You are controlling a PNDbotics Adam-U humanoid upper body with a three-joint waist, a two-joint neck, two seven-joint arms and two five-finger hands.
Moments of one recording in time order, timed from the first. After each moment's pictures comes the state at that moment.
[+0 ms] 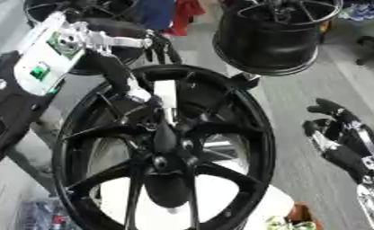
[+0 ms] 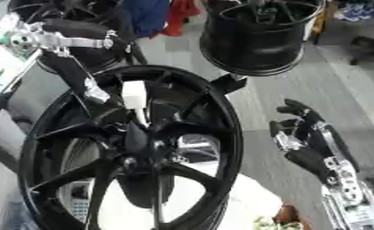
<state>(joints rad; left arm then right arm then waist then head) -0.96 0.48 -0.48 -1.35 -0.38 -0.24 -0.84 -0.05 -0.27 0.04 -1.70 -0.05 -0.12 0.04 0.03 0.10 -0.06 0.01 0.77</state>
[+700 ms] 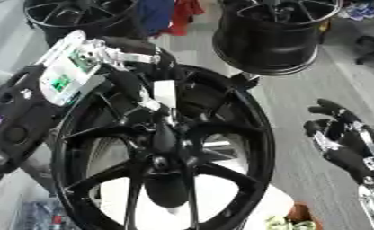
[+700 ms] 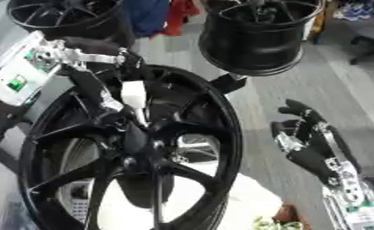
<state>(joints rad) -0.94 0.44 -0.49 -1.27 -0.46 -0.23 -0.80 -0.05 -0.27 0.04 -1.70 -0.05 -0.12 0.04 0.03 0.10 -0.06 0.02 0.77</state>
